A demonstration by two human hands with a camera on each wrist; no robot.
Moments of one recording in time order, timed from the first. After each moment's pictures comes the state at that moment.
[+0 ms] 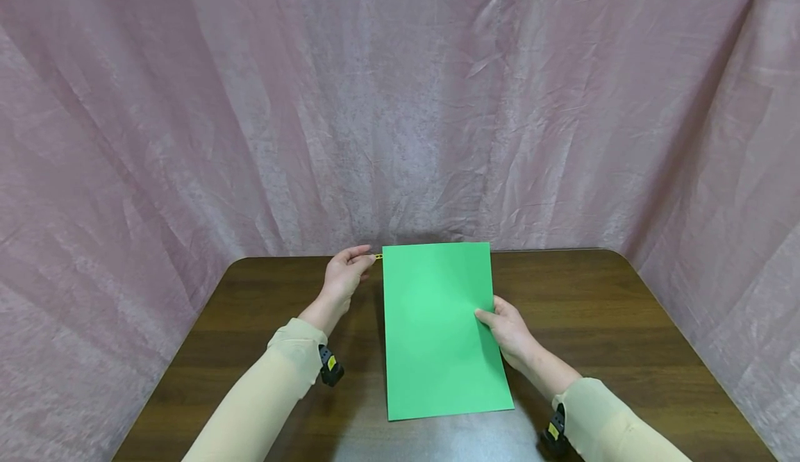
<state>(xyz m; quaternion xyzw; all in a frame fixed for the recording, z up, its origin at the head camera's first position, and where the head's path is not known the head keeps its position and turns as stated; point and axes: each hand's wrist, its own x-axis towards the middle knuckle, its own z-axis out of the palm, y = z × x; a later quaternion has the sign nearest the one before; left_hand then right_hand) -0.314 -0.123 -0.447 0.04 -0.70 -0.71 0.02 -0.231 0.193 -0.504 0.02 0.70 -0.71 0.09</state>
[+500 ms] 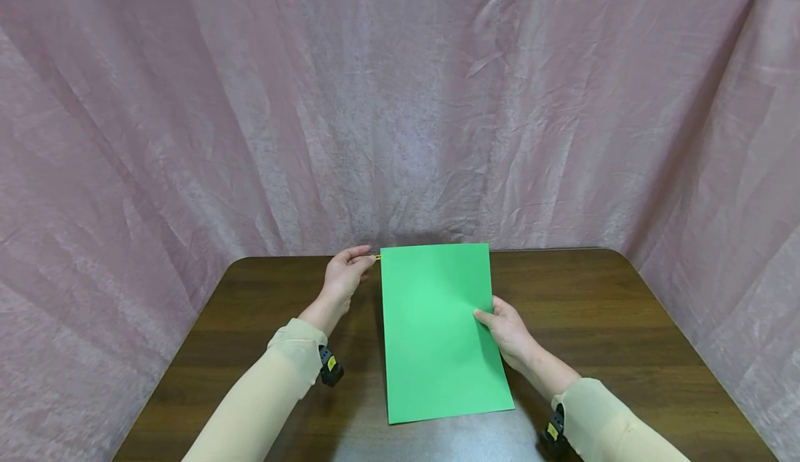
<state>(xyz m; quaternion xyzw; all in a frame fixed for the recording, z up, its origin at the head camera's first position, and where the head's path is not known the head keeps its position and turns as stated) -0.313 -0.122 -0.446 0.04 -0.71 -0.71 0.02 -0.232 0.191 -0.509 0.02 0.70 -0.70 0.09</state>
